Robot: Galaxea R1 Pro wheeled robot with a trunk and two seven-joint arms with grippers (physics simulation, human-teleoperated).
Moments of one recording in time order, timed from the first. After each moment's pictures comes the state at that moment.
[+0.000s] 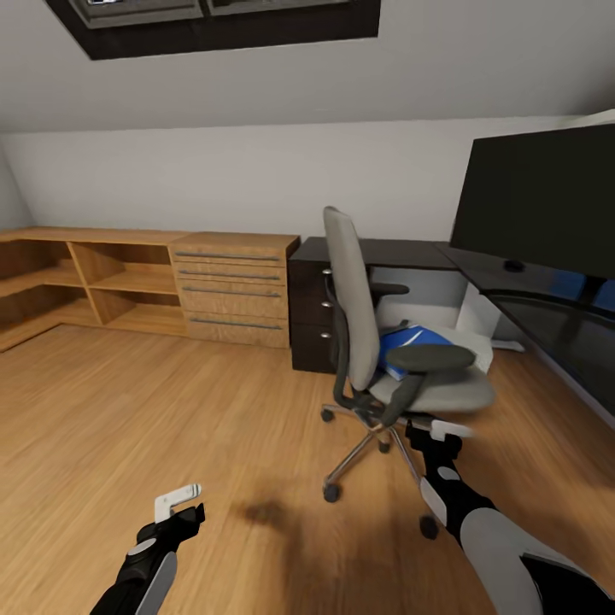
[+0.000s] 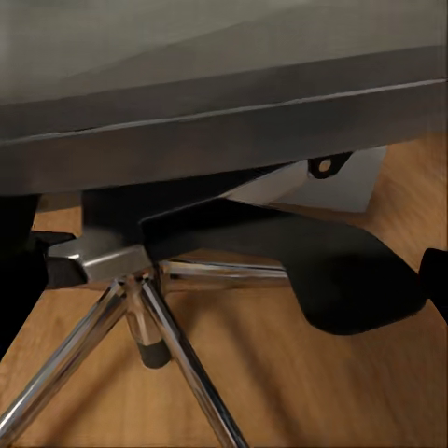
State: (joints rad) left arm -0.23 0.04 -0.05 -1.08 0.37 0.33 0.37; right arm -0.79 -0.01 -0.24 -0.23 0.13 -0.37 -0.21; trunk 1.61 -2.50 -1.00
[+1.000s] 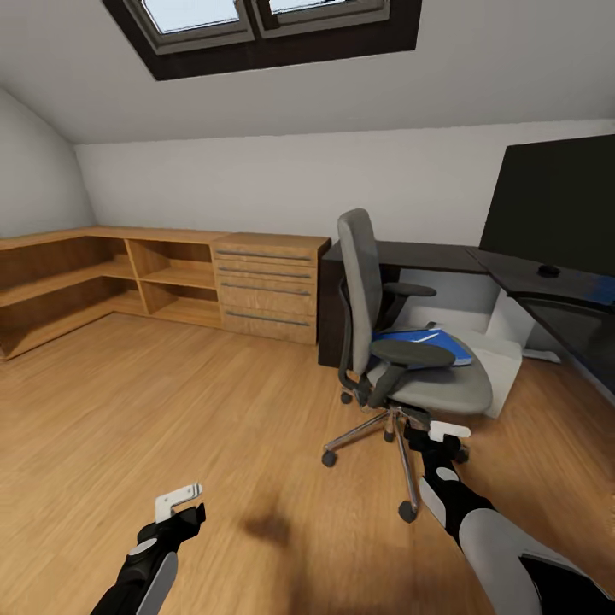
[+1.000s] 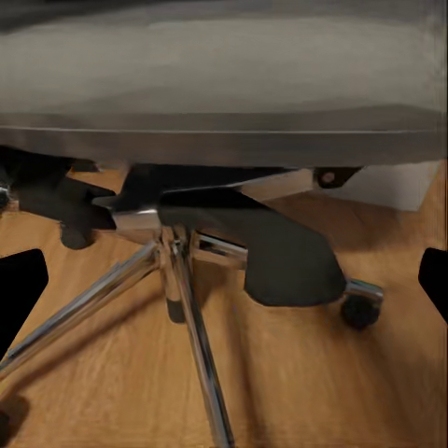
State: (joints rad) left arm -0.23 0.04 -0.05 -1.08 0.37 0.33 0.37; right arm -0.79 -0.01 -0.24 -0.23 0.13 -0.37 -0.21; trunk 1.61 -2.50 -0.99
